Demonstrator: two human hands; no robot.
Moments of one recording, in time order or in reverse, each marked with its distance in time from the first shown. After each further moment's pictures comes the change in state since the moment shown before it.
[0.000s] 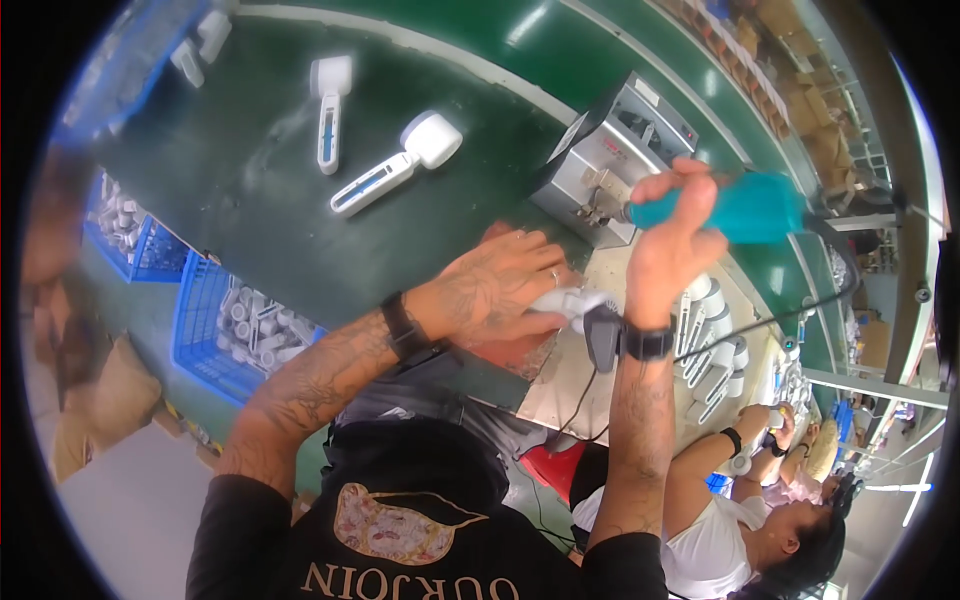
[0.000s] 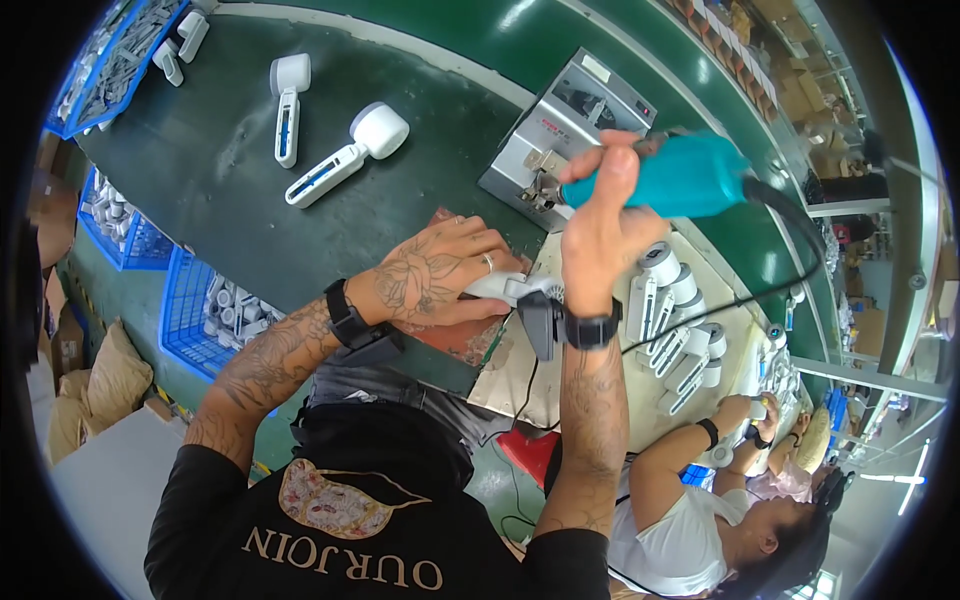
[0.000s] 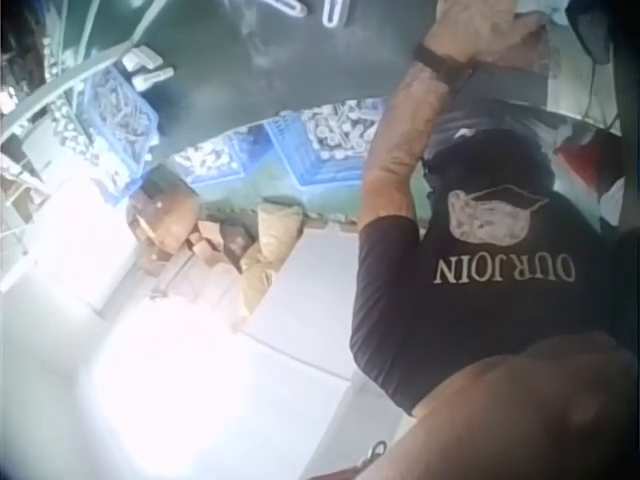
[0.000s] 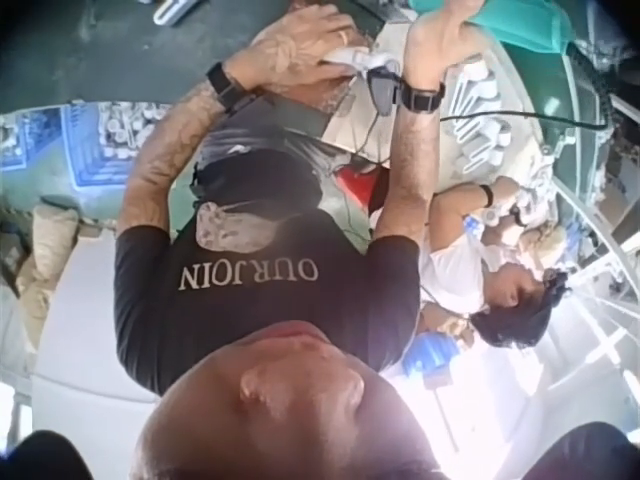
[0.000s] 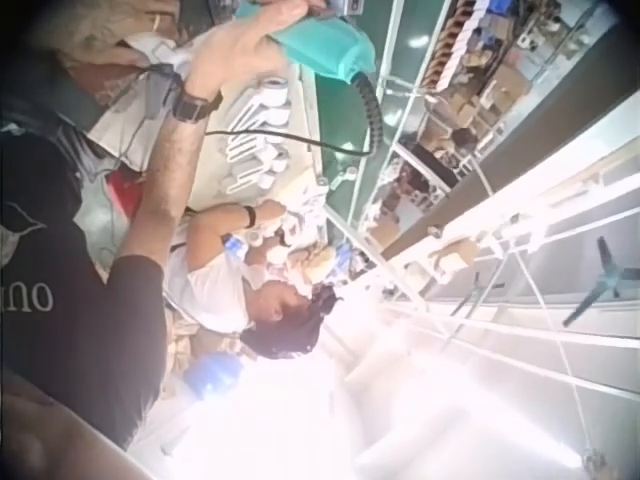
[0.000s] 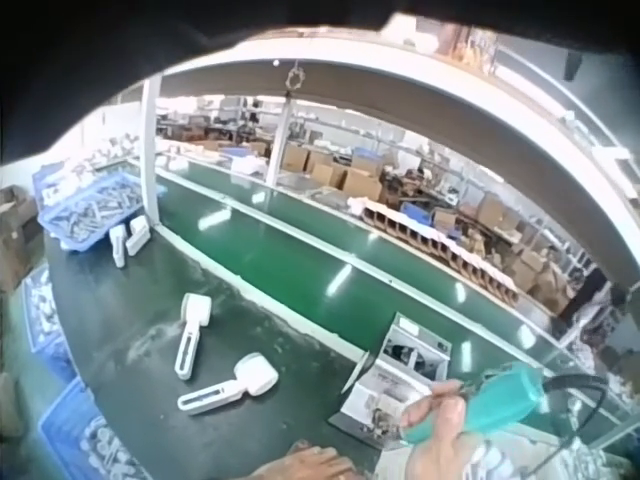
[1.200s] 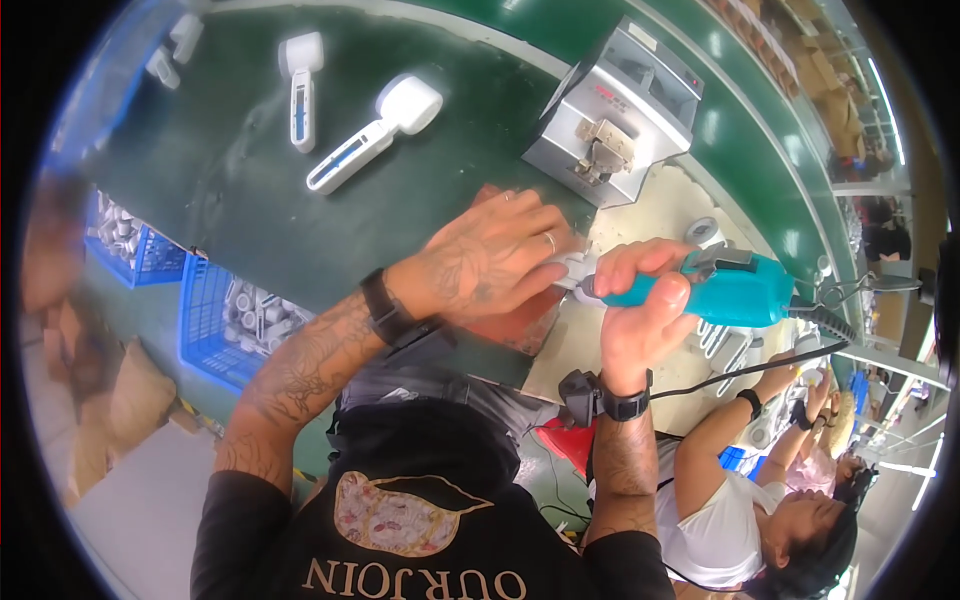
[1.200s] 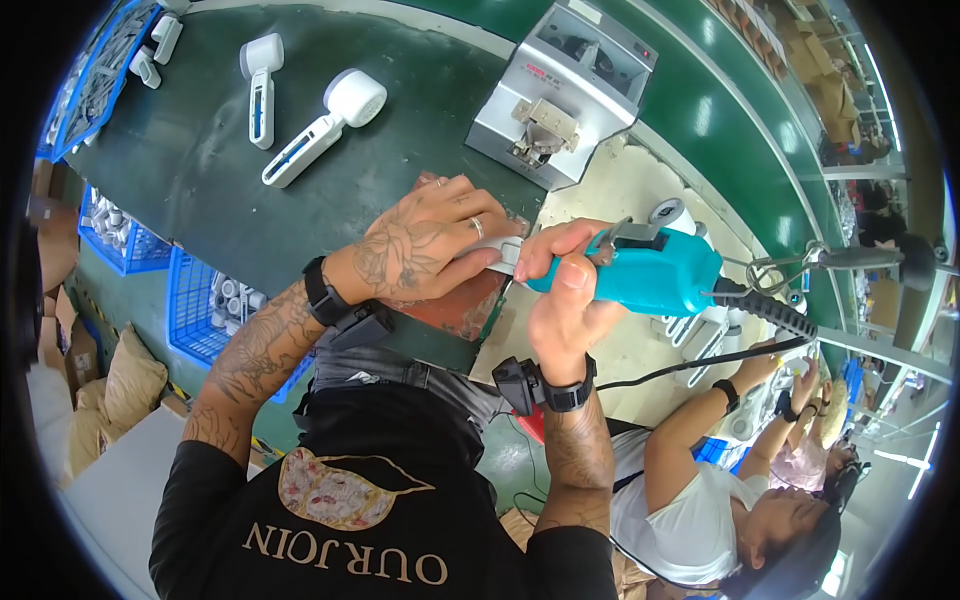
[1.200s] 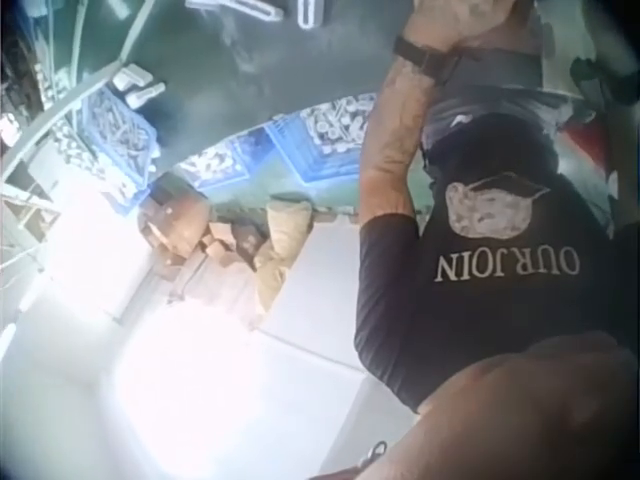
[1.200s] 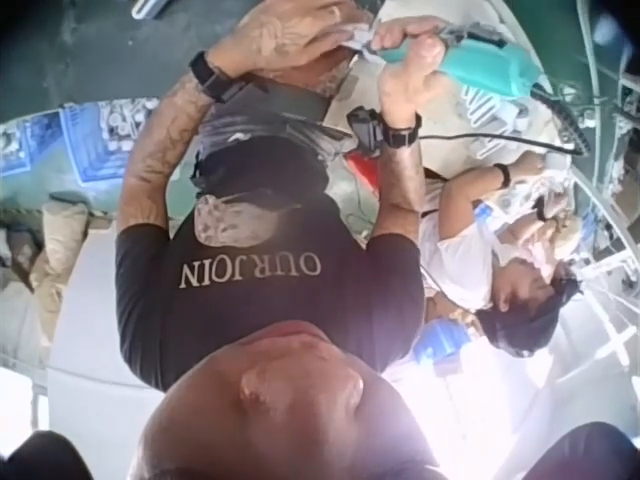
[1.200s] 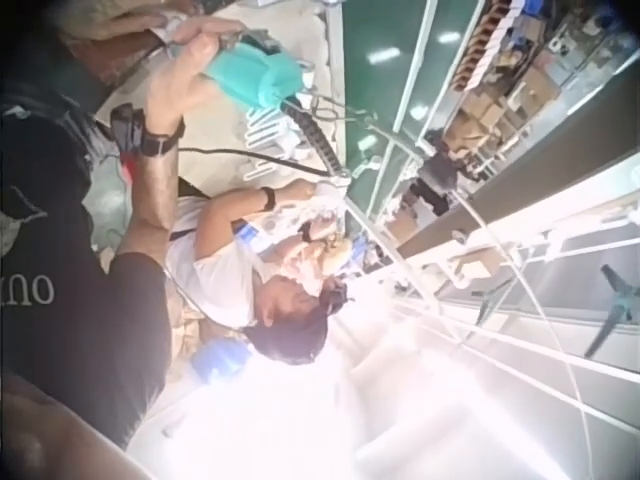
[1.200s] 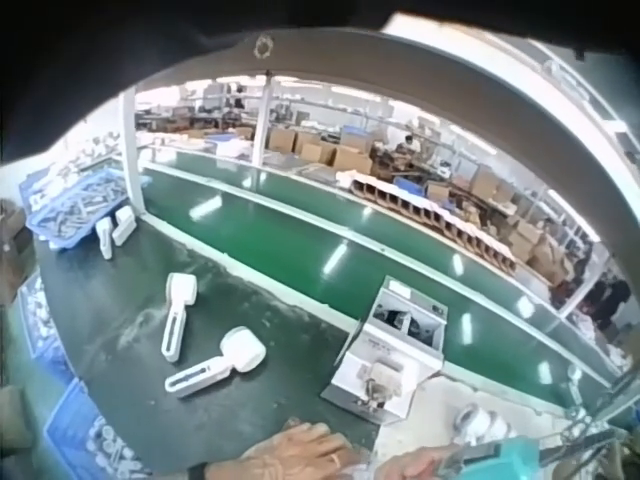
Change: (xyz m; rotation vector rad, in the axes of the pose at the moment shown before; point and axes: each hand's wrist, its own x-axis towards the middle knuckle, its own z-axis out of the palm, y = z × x) left_hand 0.007 0.004 -0.003 -0.013 -0.141 -0.092; right_hand -0.089 0.002 -0.045 0.311 -0.096 0.102
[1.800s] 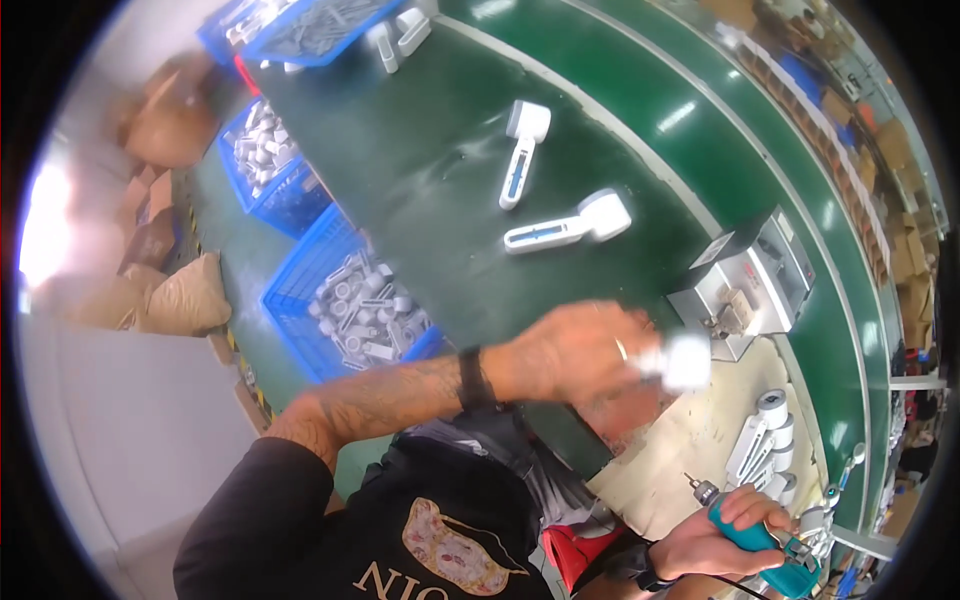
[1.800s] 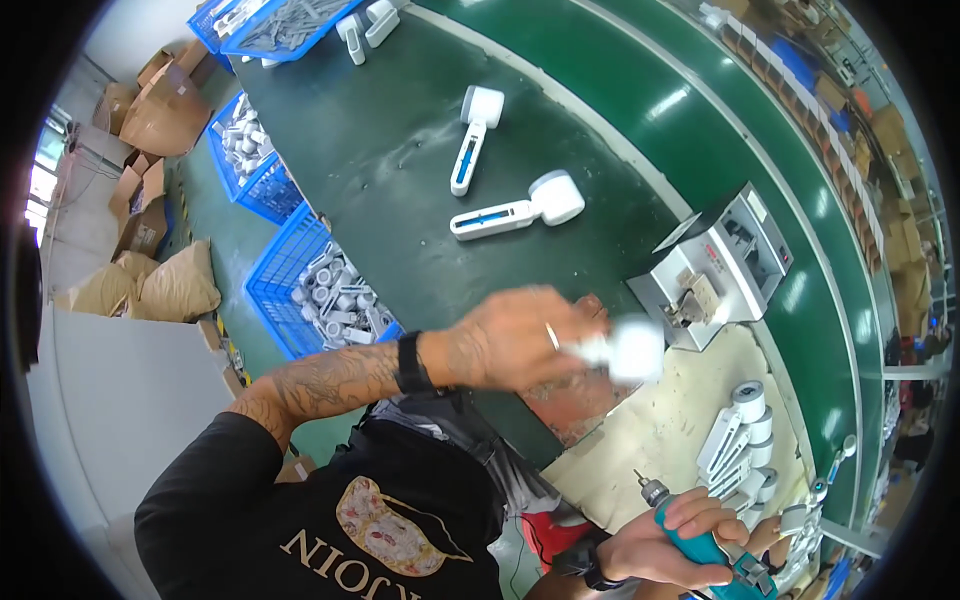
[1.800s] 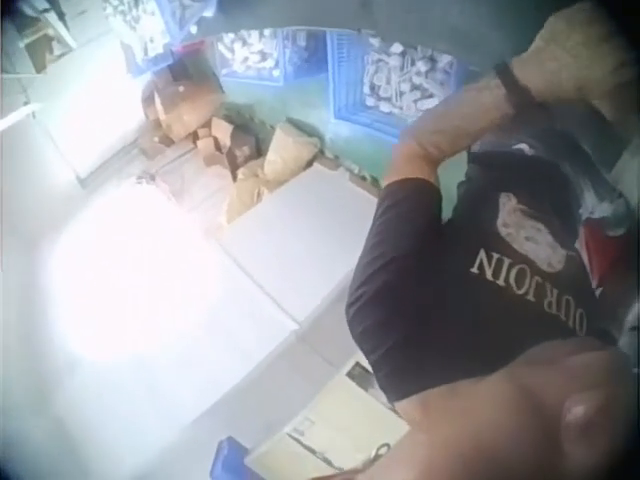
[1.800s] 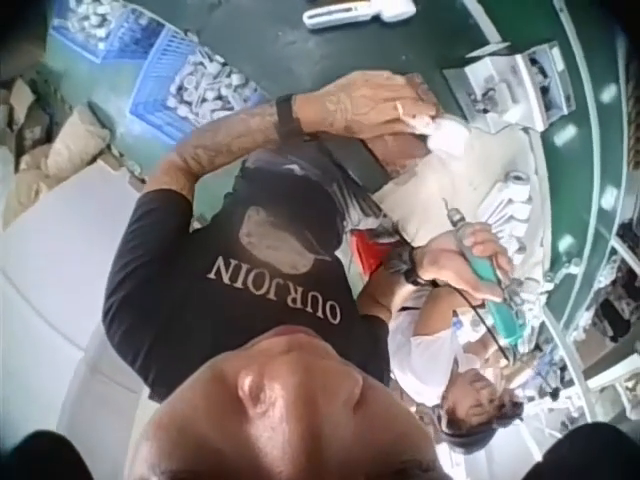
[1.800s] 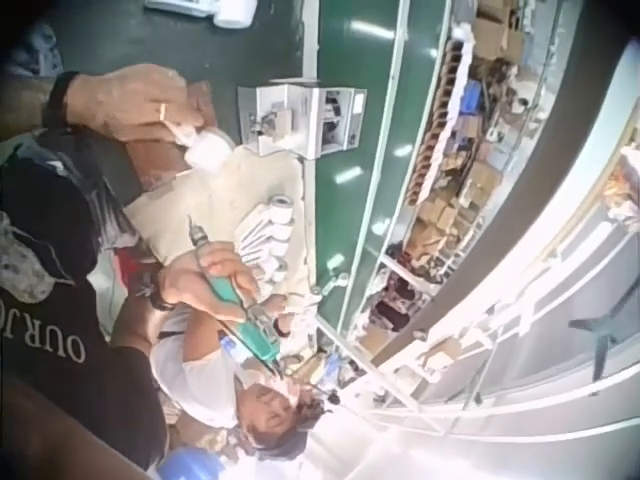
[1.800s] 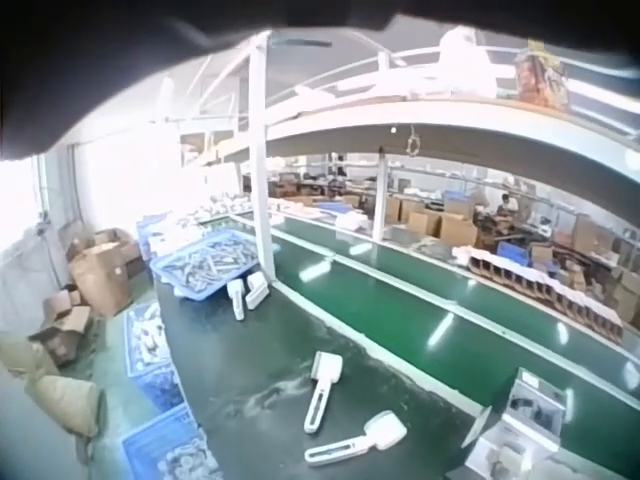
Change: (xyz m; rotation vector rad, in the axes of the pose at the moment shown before) left_hand -0.052 0.013 -0.018 0.152 0.401 0.070; right_hand -0.047 -0.071 -0.031 0.090 0.409 -0.157
